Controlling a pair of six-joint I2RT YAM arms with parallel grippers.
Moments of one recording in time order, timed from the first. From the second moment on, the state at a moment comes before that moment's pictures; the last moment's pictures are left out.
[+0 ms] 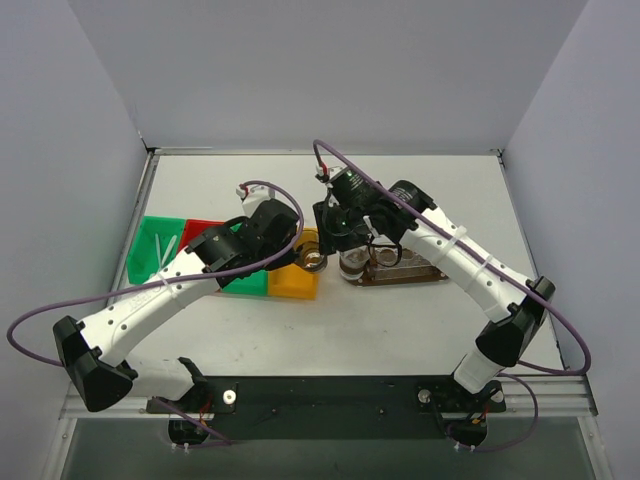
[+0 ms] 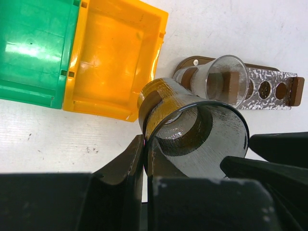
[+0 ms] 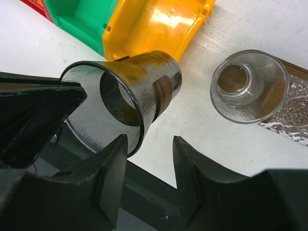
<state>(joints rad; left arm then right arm) -0.86 1.31 1.35 -0.90 -0.40 -1.01 0.83 1.62 1.74 -1.05 0.01 0.43</state>
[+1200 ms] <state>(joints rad) -0.97 1.16 1.24 -0.64 -0.45 -1.00 0.84 1.65 1.77 -1.10 0.08 0.34</state>
